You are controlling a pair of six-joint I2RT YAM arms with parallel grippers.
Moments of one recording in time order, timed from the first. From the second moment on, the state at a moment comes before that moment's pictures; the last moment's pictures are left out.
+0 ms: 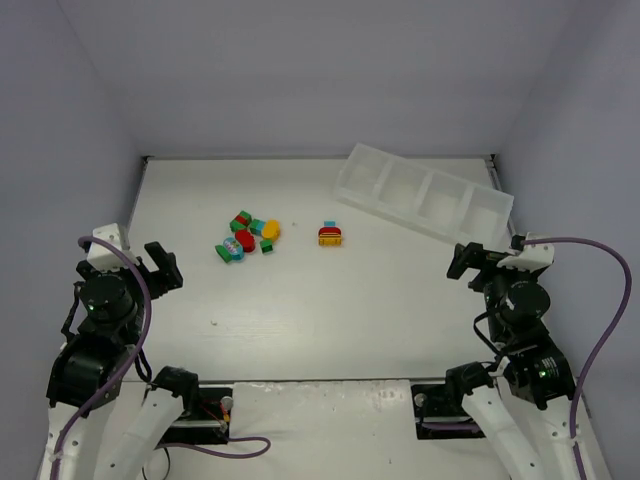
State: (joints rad) left arm -0.24 0.50 1.02 -0.80 -0.40 -0.25; right arm 0.27 0.39 0.76 -0.49 0.39 0.17
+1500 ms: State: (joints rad) left arm -0.24 0.68 1.07 -0.96 -0.40 -0.39; right arm 0.91 2.08 1.51 -0.14 0.24 0.43
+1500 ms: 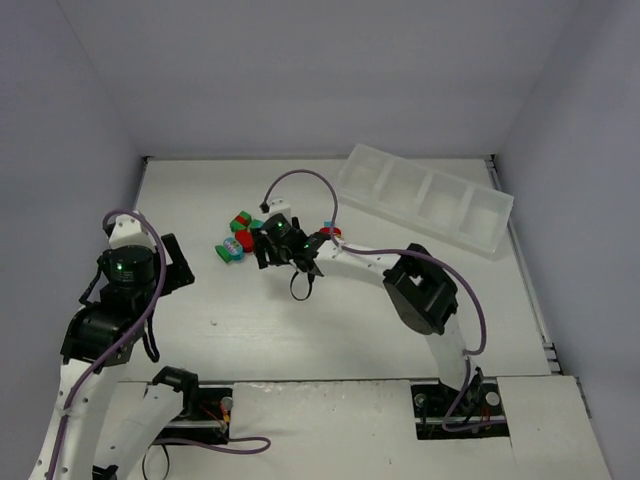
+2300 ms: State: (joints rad) left arm -0.24 0.67 1.07 -0.99 -0.37 -0.39; right arm 0.92 2.38 1.79 -0.14 0.39 0.46
